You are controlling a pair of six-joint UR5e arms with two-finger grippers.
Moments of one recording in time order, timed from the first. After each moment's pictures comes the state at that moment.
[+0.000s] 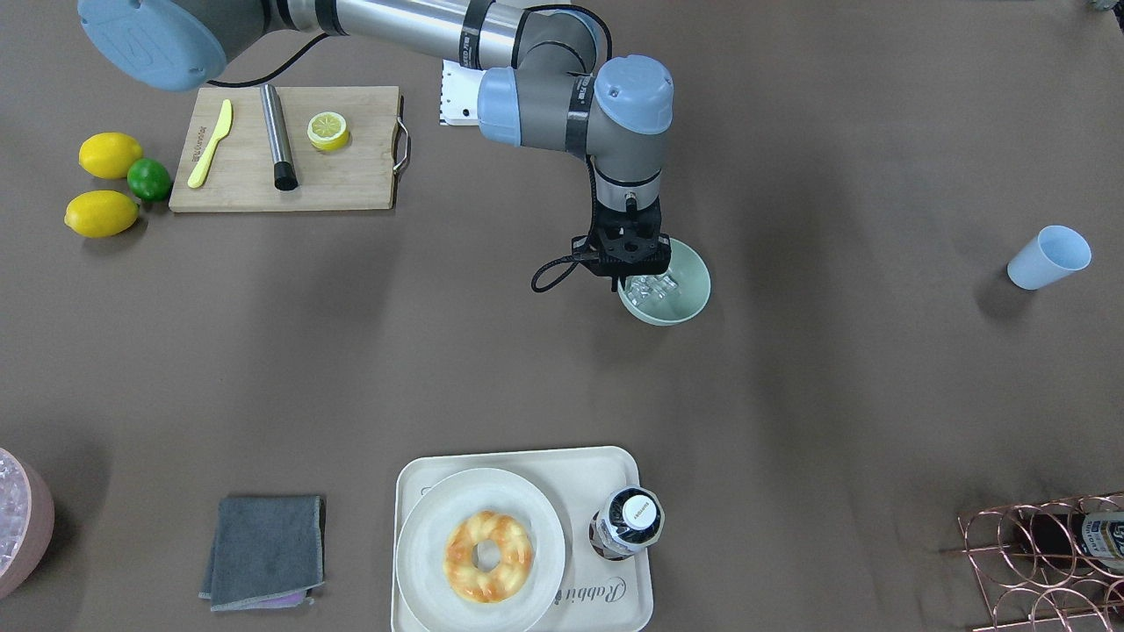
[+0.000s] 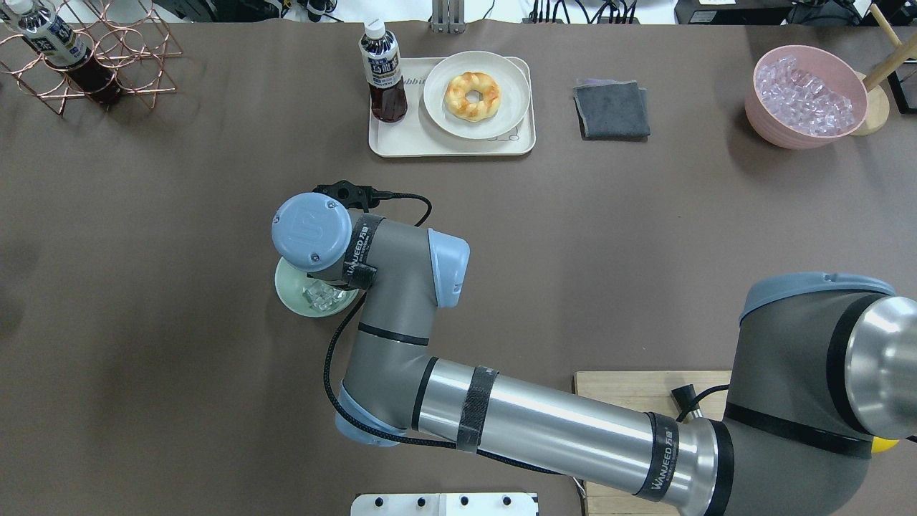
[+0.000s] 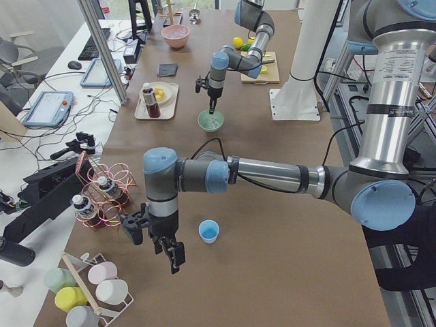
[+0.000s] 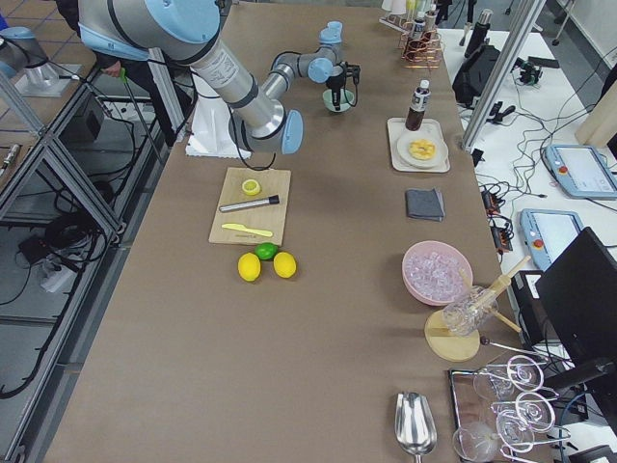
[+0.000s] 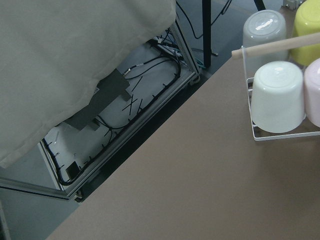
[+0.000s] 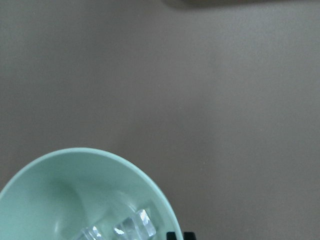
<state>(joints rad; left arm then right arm) -1.60 -1.66 -1.59 -1.48 -1.81 -0.72 0.42 -0.44 1.13 -1.43 1.72 1.32</state>
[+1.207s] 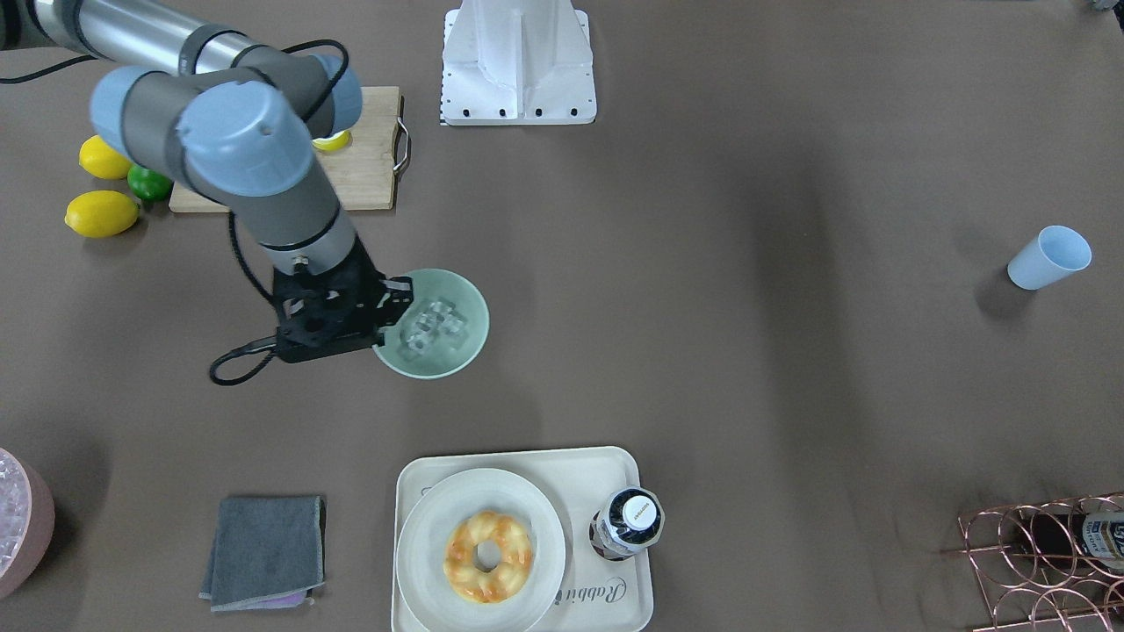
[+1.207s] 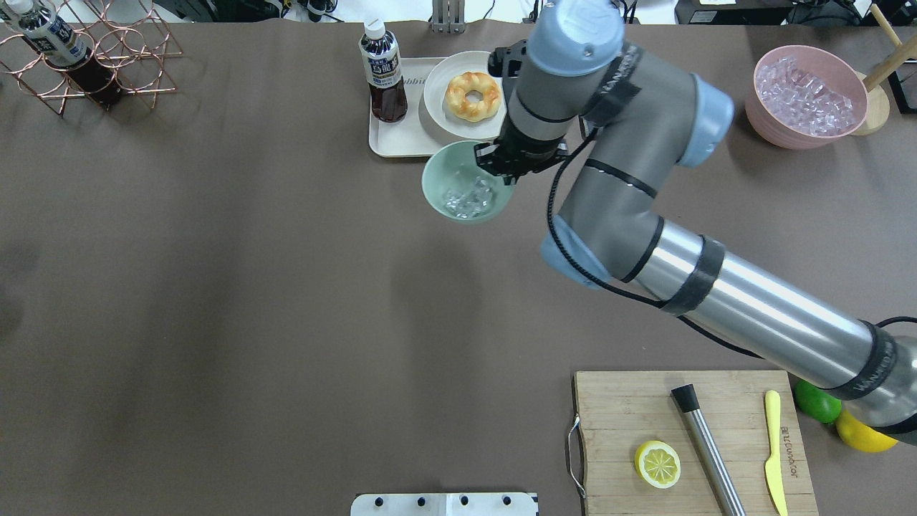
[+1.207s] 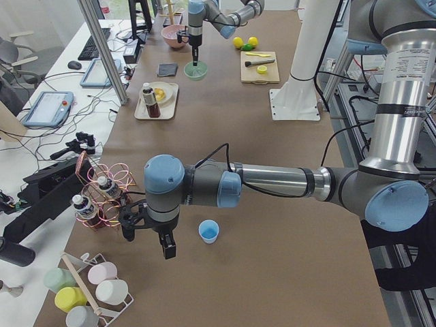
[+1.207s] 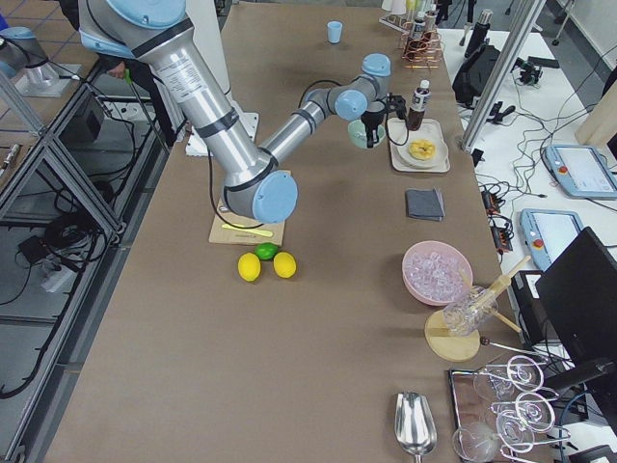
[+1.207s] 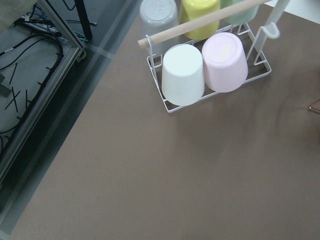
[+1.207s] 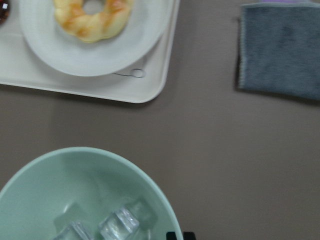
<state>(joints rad) -1.73 -1.65 -1.57 -1.61 -2.28 -0.35 0.83 -0.92 1.62 -1.54 2.08 0.82</state>
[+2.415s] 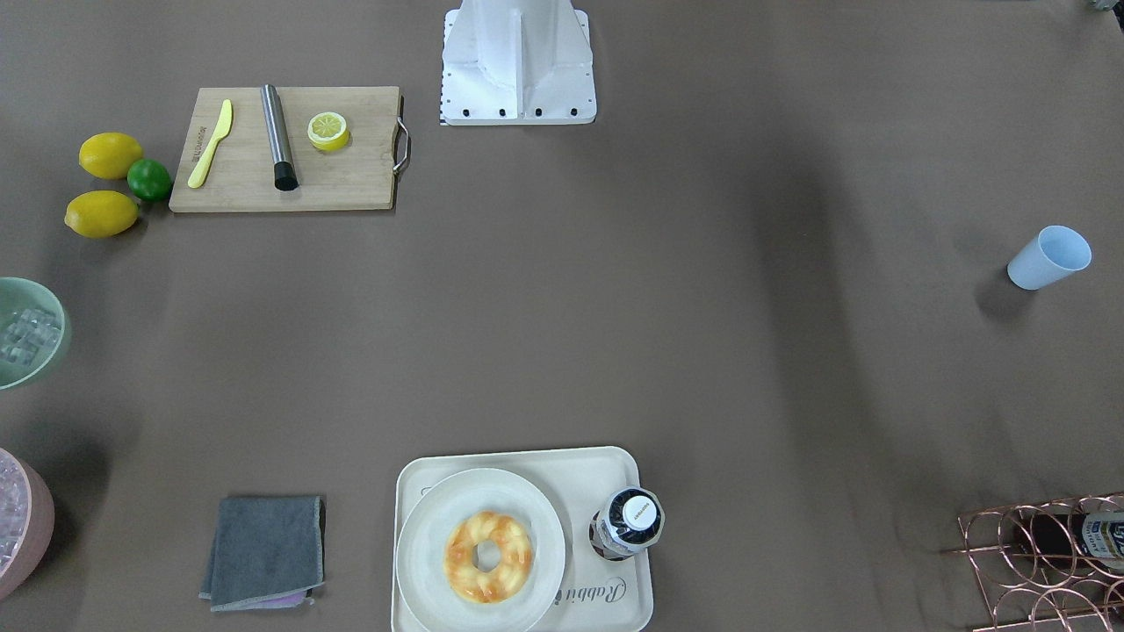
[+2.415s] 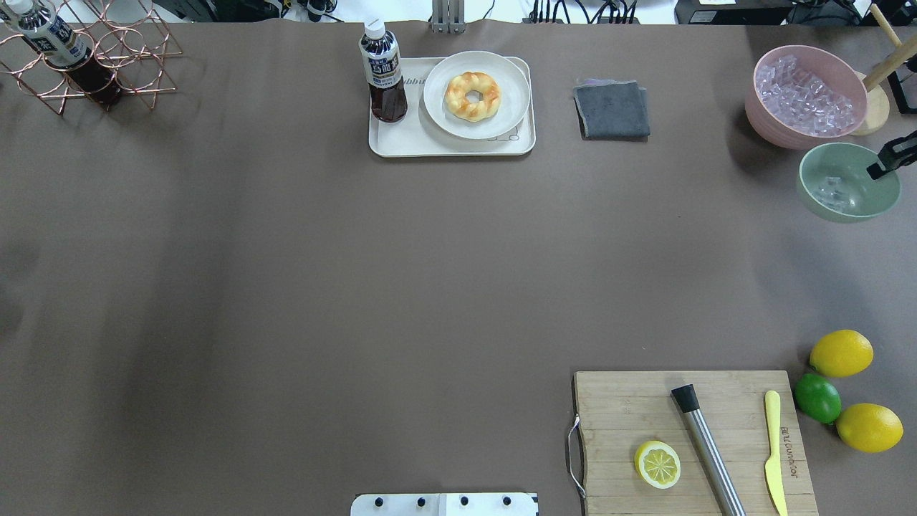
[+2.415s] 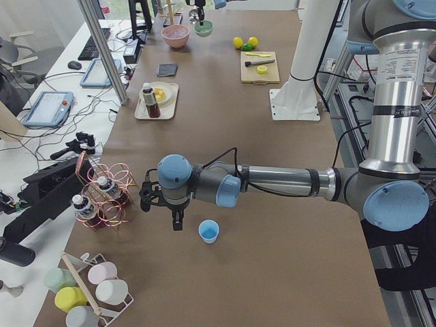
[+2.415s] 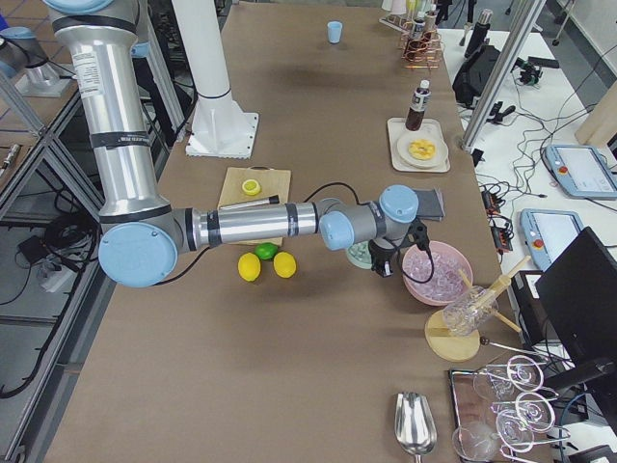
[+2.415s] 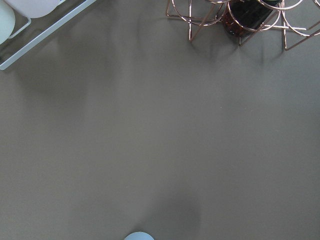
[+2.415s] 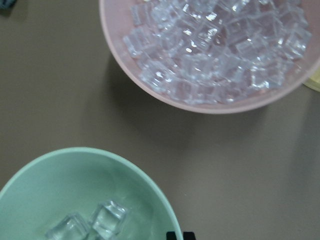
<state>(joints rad) -1.56 -1.58 -1.60 -1.76 -2.47 -0.28 1.33 -1.41 1.51 -1.39 2.39 0.08</state>
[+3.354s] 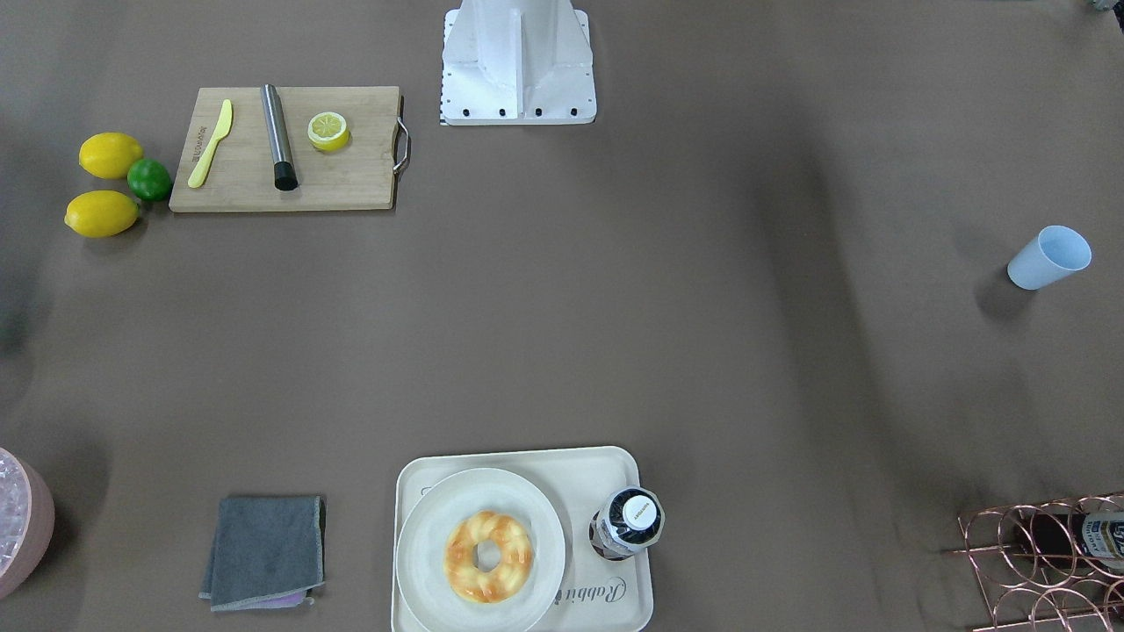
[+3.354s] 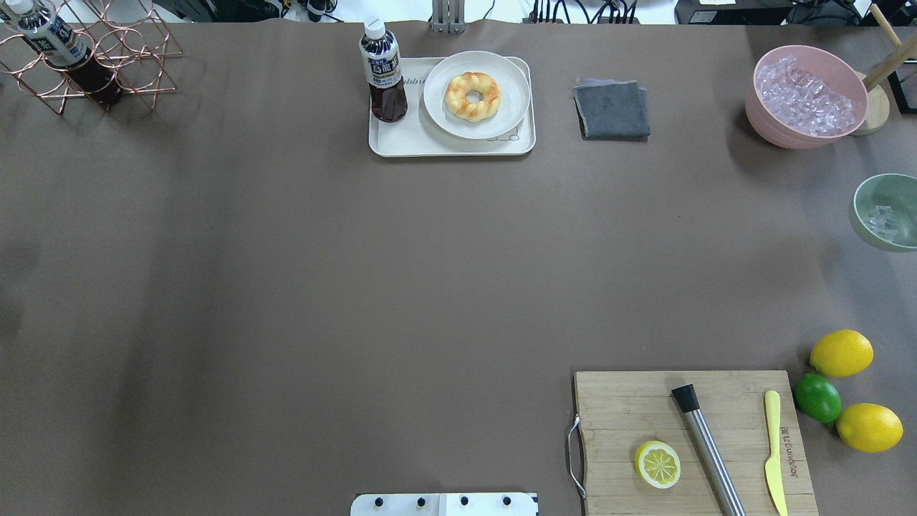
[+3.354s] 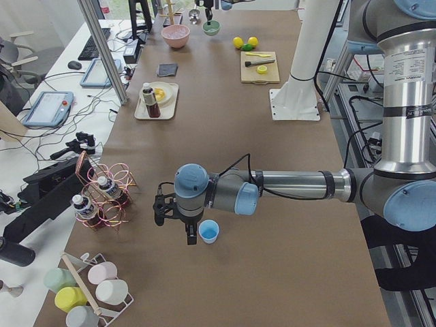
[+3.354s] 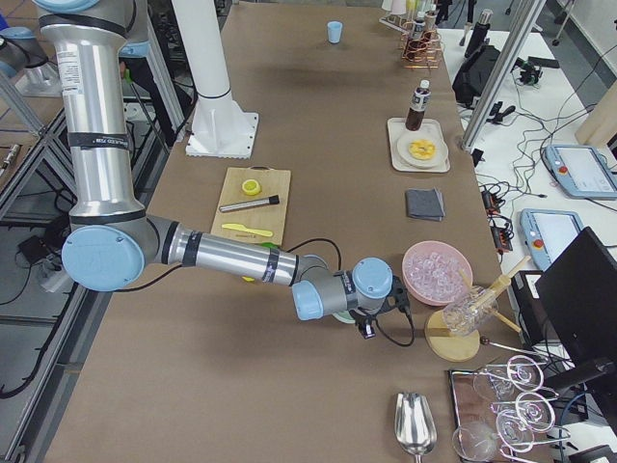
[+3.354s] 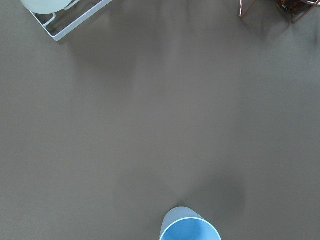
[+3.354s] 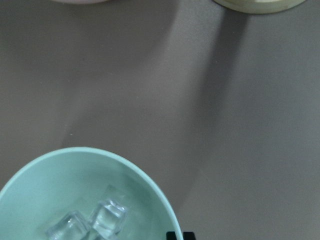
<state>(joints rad) -1.58 -1.49 -1.64 -1.76 -2.39 -0.27 1.40 -1.51 1.27 -1.09 2.40 -0.03</state>
